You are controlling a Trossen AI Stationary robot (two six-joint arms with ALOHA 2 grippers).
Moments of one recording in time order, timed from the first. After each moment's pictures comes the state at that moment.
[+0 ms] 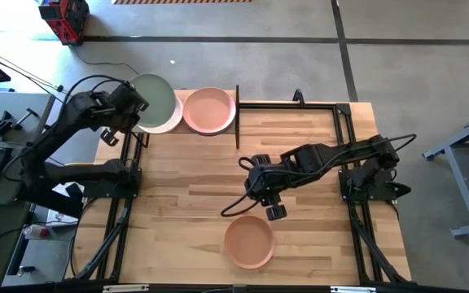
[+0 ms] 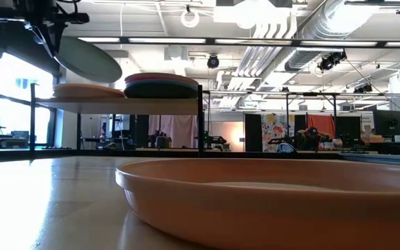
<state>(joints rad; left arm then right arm) 0.70 0.96 1.26 -1.50 -0.31 -1.65 0.28 1.78 1.95 -1.22 0.07 -0.03</state>
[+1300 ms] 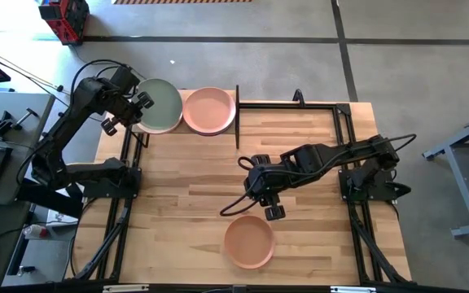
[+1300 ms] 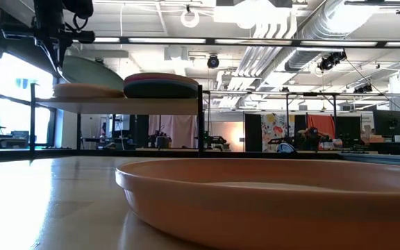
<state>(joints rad) 1.04 1.09 1.26 -1.46 -0.04 -1.17 0.28 1.78 1.95 -1.20 0.07 0.00</state>
